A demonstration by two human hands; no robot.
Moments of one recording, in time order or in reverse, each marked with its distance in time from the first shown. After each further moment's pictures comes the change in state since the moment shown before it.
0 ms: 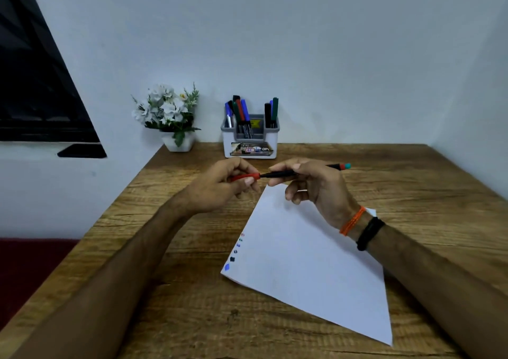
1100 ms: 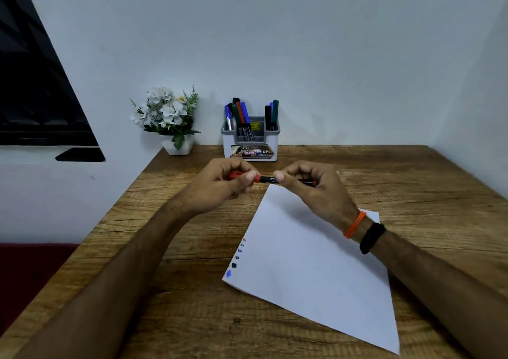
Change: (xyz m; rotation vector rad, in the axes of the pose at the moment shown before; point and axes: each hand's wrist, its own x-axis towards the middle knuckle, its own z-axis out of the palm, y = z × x) left_hand 0.000 0.000 -0.005 -0.134 0.034 0.039; right_hand 0.006 0.016 -0.002 -0.418 0.130 -0.317
